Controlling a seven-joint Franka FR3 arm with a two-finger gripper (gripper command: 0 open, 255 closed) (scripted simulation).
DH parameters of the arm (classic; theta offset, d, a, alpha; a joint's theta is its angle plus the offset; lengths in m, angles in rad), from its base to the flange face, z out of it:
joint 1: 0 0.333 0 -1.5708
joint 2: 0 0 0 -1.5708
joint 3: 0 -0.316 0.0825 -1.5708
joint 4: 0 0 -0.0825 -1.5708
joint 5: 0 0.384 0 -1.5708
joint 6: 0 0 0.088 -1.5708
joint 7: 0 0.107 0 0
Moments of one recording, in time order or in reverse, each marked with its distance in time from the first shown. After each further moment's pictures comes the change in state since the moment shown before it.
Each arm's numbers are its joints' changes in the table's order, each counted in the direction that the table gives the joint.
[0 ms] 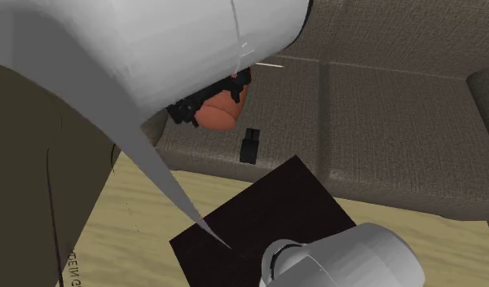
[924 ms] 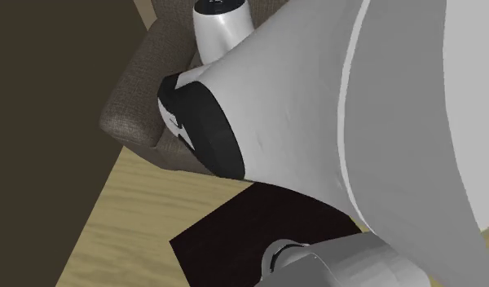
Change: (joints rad) arm -0.136 0.371 0.025 -0.159 -0.027 -0.483 0.188
